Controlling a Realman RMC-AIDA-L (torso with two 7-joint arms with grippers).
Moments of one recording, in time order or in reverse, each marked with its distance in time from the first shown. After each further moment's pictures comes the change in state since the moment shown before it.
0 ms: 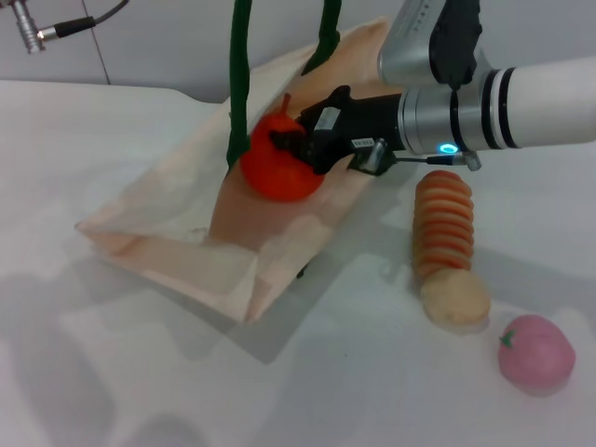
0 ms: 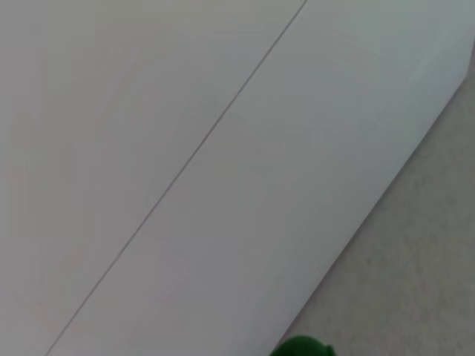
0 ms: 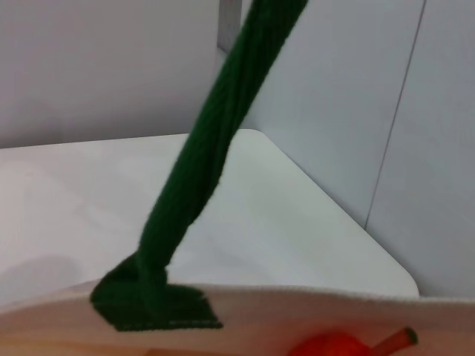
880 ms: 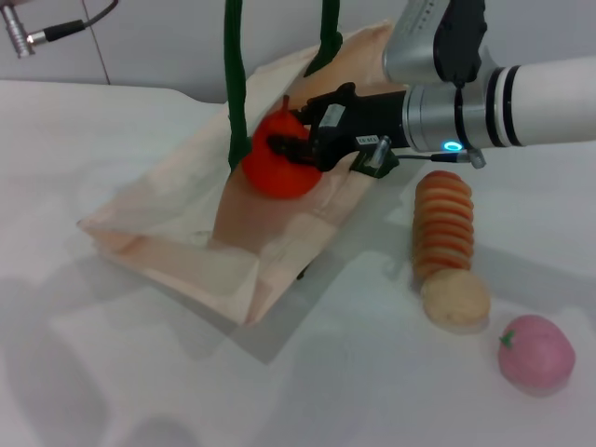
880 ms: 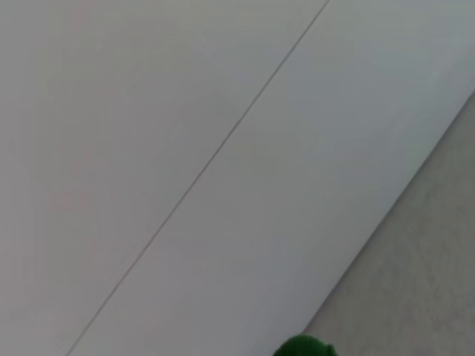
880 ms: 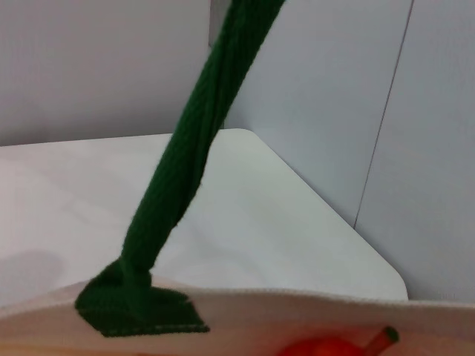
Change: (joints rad) left arm 0.020 0.005 -0.001 0.000 -0.012 -0.010 0.000; right arm -0.005 -0.002 0.000 -0.010 -0.001 -0.003 -0.002
